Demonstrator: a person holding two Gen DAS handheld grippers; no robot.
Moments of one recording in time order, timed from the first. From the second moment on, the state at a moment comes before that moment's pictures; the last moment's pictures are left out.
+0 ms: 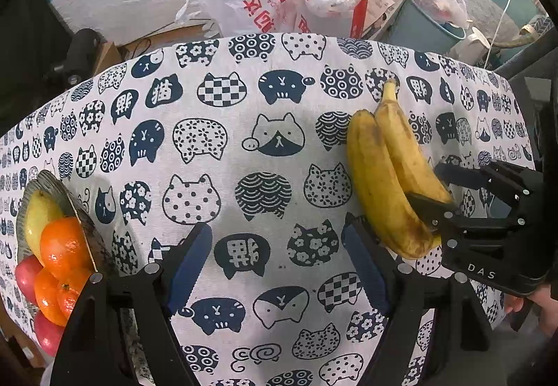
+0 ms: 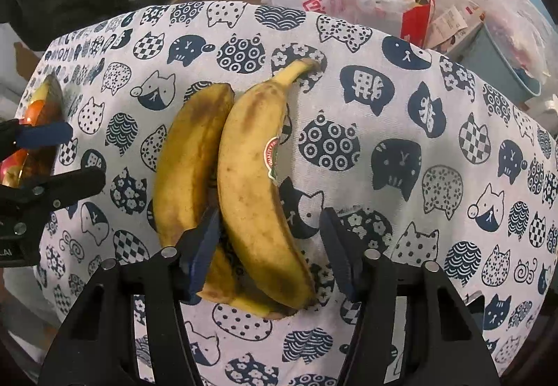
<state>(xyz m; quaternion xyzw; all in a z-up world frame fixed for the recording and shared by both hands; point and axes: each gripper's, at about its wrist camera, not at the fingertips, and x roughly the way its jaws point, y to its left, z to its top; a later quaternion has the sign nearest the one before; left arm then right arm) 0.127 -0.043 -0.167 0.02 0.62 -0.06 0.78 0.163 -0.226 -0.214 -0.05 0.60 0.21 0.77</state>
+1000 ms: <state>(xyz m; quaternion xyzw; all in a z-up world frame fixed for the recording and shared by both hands) 0.146 -0.099 -0.191 -0.08 0.65 -0.07 0.76 0.126 -0.284 -0.188 0.04 0.61 0.16 0.78</state>
